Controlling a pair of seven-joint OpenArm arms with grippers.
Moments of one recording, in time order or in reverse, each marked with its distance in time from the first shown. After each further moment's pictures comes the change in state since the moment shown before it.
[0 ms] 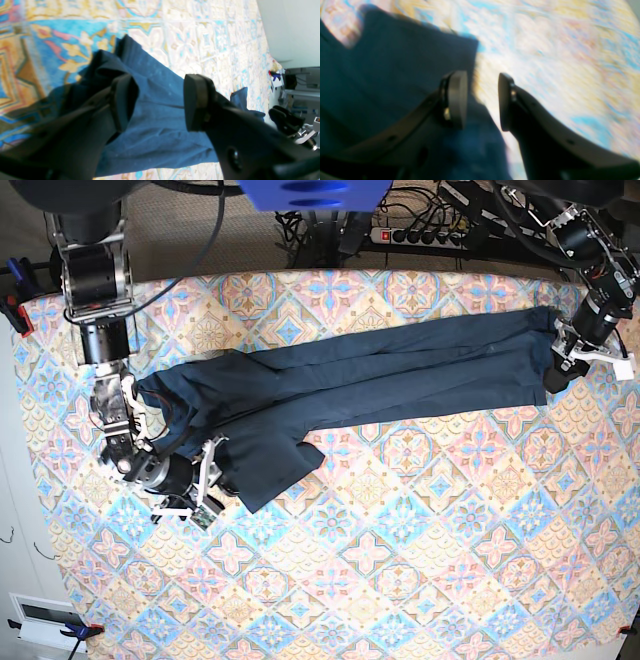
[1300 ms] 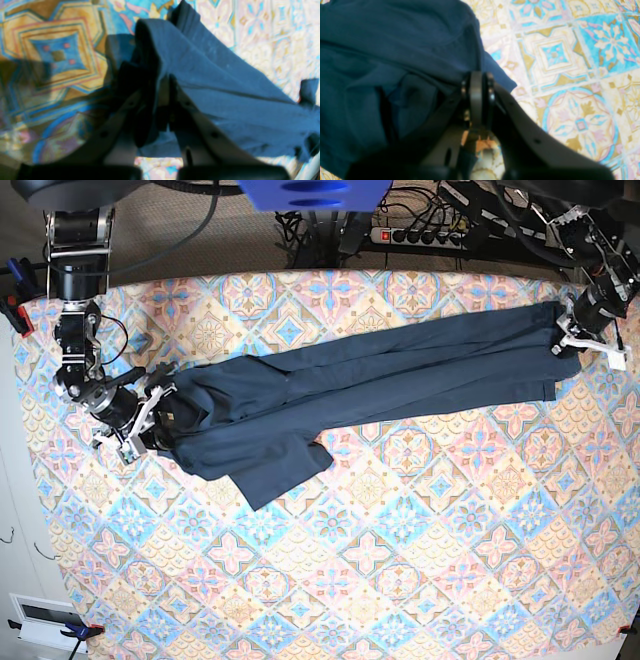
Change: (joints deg) left arm 1.2 -2.1 3.5 -2.9 15.4 -0.4 0.0; right arm -18.6 6.8 15.0 -0.4 2.7 -0.2 15.3
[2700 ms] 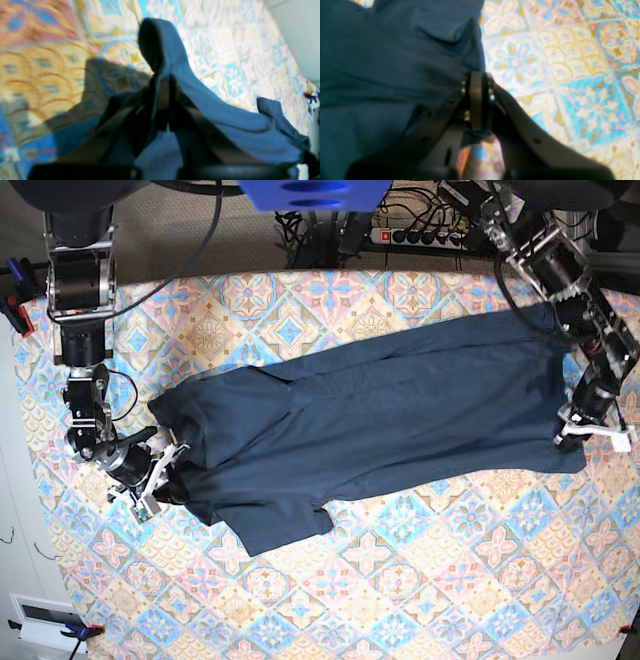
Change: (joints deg) left arm -19.5 -0.3 4.3 -8.2 4.5 -0.2 -11.3; right arm 19.5 -2.6 -9.1 -17.1 0.0 0.2 2.3
